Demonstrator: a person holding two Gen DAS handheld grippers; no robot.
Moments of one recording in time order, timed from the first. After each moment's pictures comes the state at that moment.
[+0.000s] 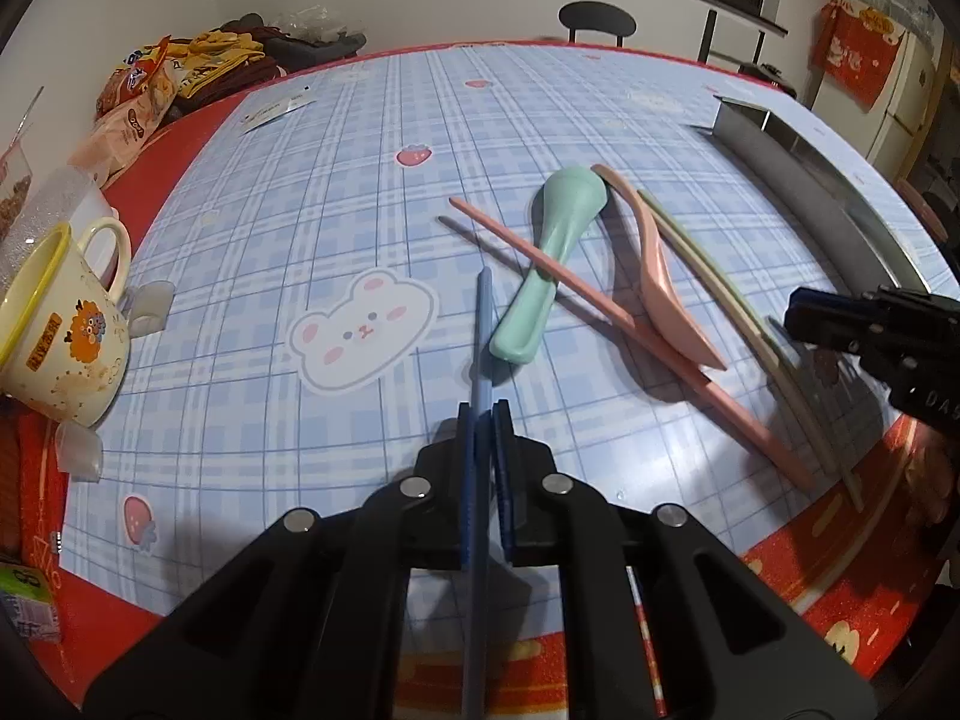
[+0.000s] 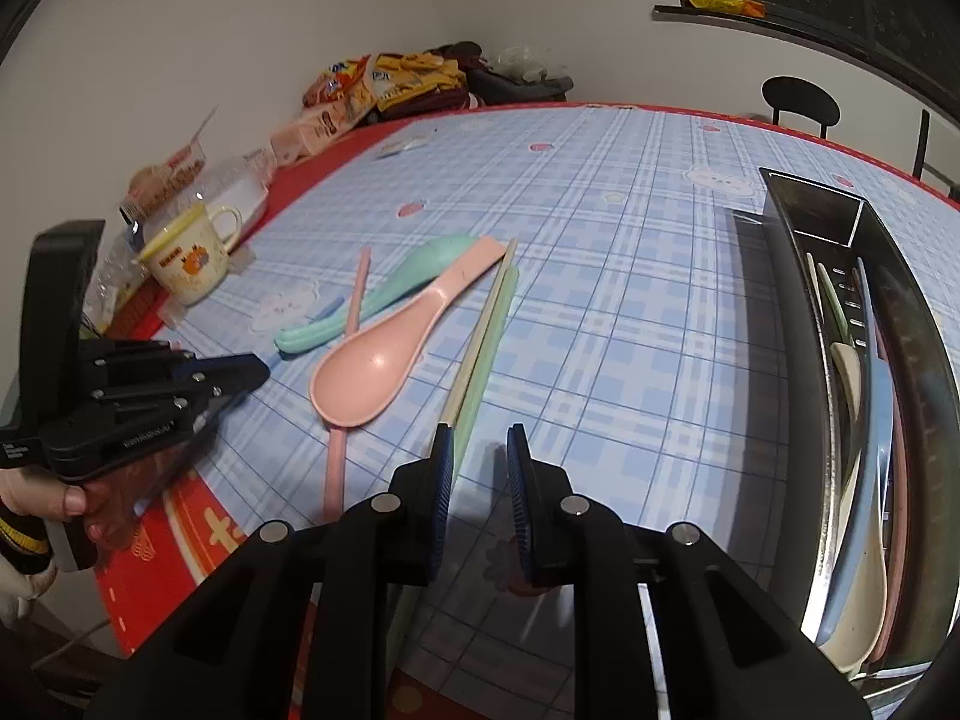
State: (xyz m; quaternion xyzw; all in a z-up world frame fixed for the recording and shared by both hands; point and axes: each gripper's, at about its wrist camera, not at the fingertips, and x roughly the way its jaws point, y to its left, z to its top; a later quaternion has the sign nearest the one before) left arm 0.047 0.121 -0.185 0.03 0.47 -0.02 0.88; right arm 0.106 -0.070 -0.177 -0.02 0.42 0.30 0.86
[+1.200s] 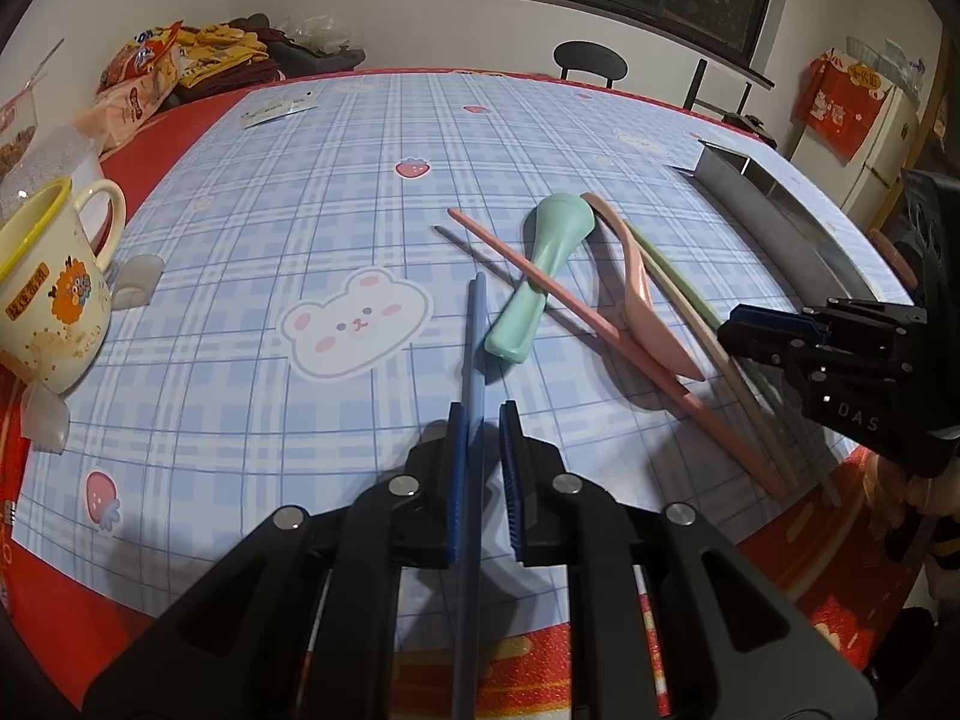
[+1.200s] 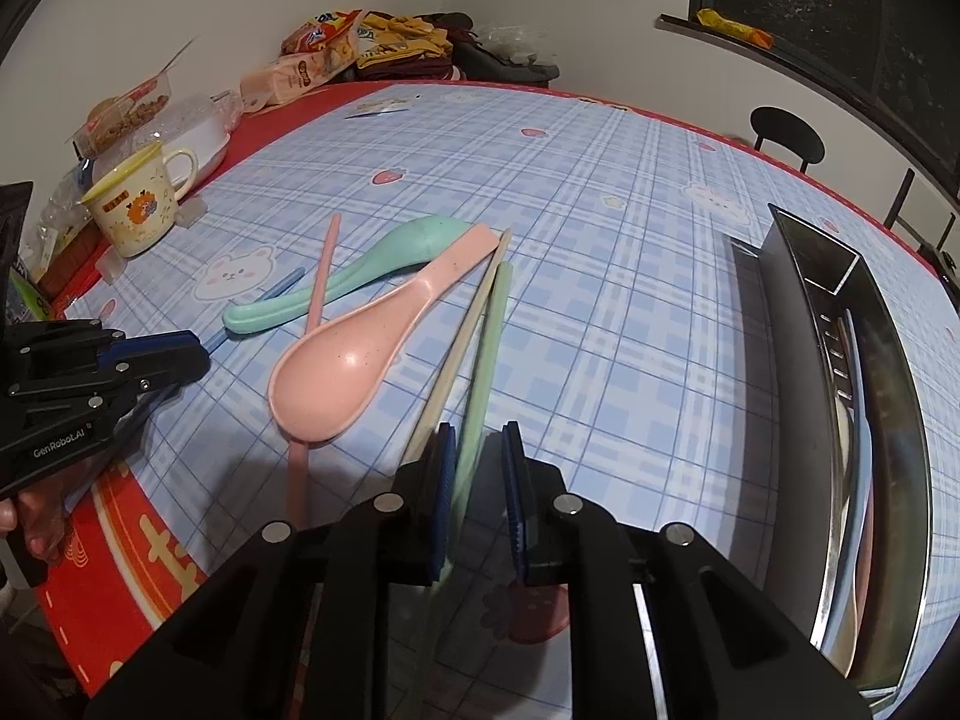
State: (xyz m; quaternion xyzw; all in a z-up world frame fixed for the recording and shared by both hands) left arm 0.034 0.132 -0.187 -0.02 0.44 -0.05 0.90; right arm 0.113 -0.035 -0.183 -0.11 0.42 0.25 0.87
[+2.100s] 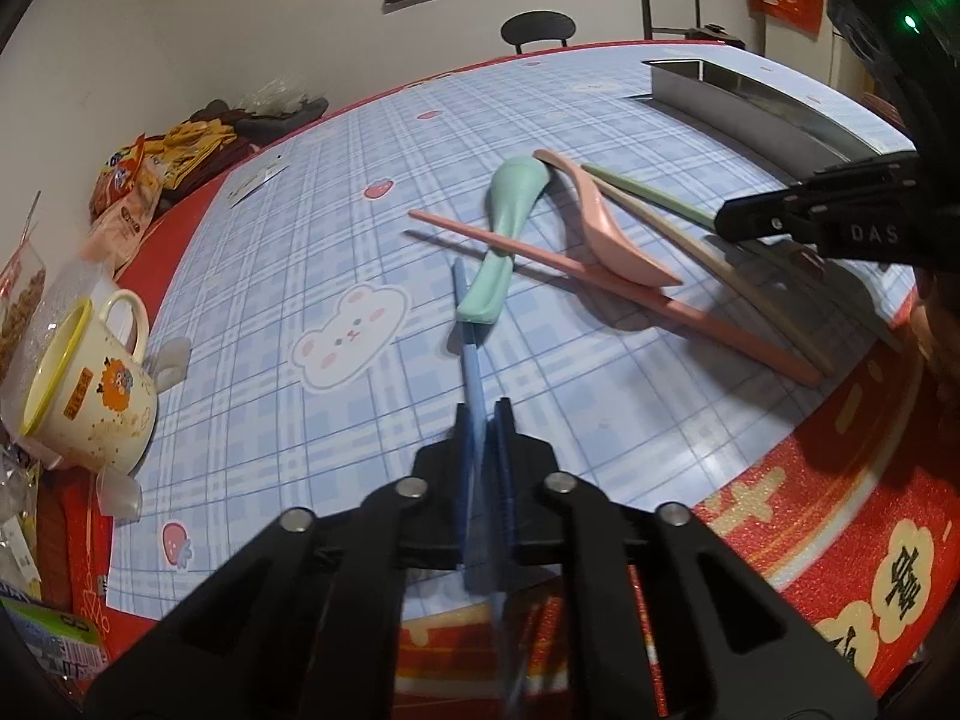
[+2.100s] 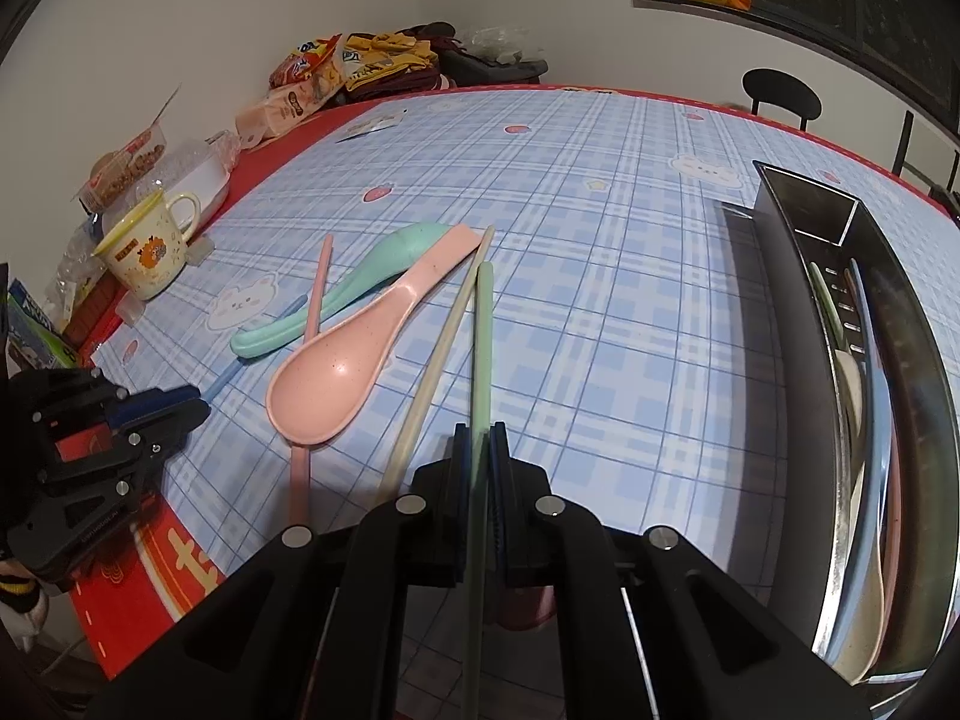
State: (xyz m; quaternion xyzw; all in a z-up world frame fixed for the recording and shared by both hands) left arm 0.014 0.099 -0.191 0.15 0.42 -0.04 0.89; right arm 0.118 -0.057 -0.183 -0.03 0.43 0.26 0.86
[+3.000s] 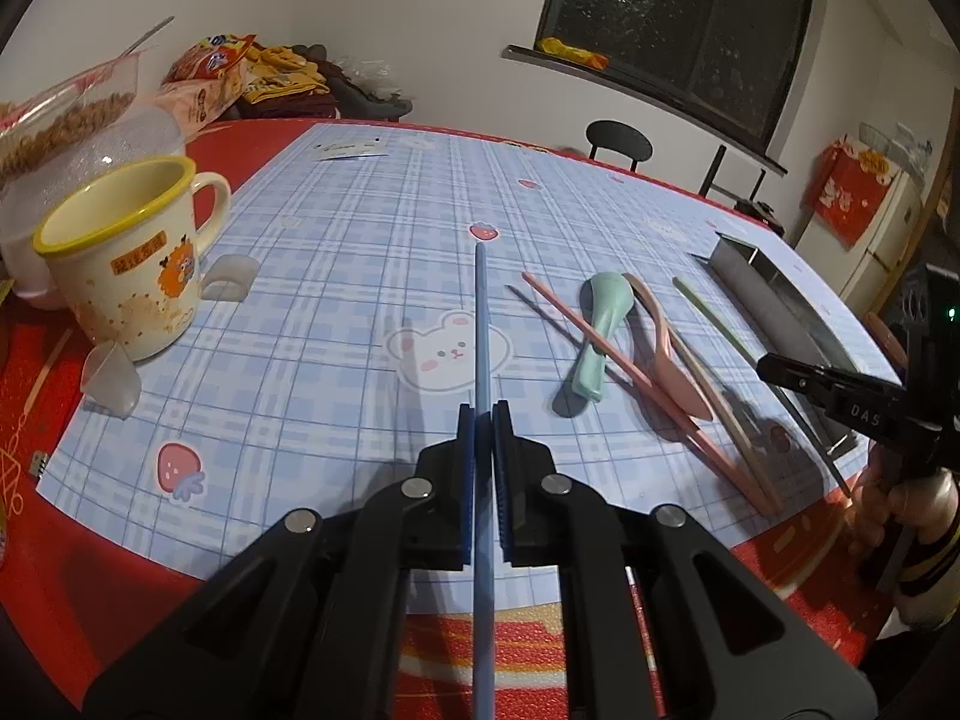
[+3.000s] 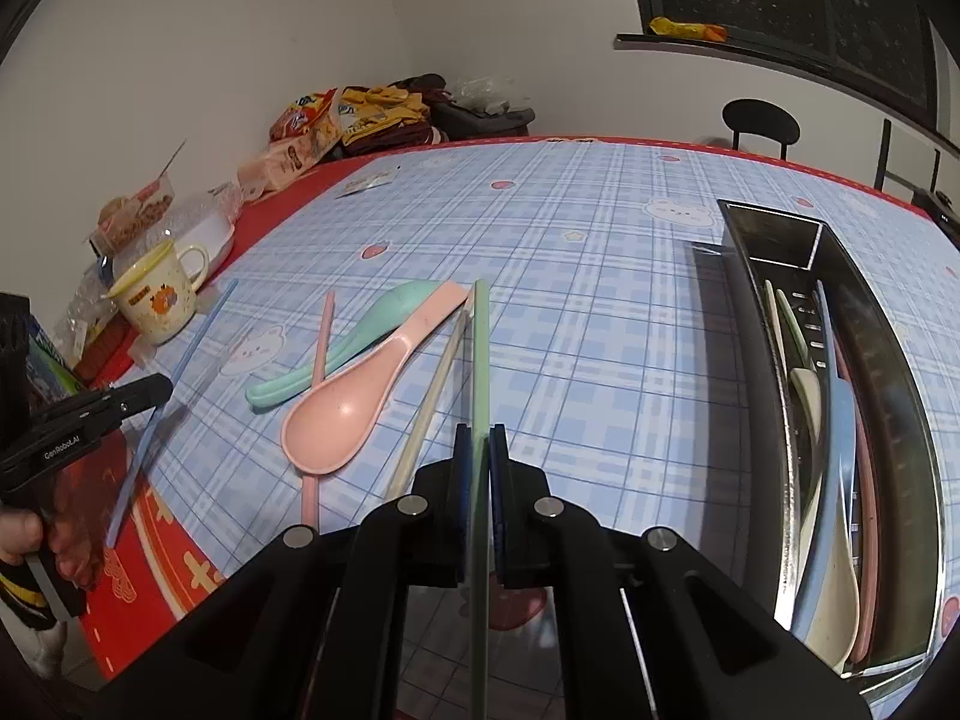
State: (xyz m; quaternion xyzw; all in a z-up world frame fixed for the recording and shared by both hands) left arm 0.000 0.183 -0.169 -0.10 0.36 -0.02 0.93; right arm 0.109 -0.077 -0.168 0.00 0.38 0.26 0.89
